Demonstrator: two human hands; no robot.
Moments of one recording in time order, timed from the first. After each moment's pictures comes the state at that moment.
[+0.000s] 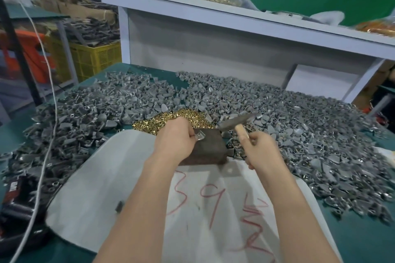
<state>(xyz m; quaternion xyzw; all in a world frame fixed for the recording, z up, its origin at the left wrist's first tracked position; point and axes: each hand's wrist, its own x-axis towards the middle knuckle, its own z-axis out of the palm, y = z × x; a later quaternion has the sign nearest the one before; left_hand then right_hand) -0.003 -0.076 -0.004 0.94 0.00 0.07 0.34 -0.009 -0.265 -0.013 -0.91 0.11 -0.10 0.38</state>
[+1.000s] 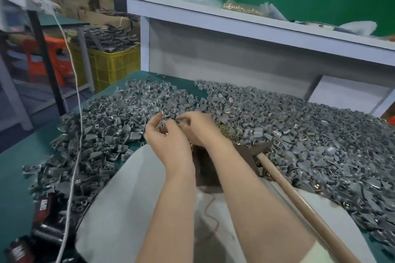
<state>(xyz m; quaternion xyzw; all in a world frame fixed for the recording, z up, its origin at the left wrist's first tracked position) 0.015 -0.046 -0.005 0.45 0.25 0.32 0.80 0.081 -0.099 0.003 -0.96 -0.16 -0.01 0.22</state>
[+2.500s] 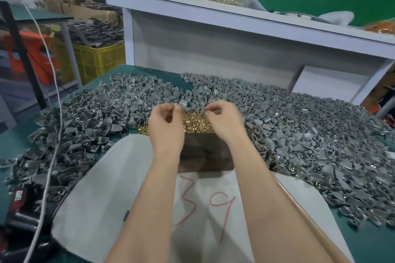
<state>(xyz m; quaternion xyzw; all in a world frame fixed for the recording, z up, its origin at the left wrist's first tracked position) 0.010 -0.065 -0.002 0.62 0.11 0.26 0.74 0.046 -0.179 0.018 -0.90 -0.04 -0.11 0.42</state>
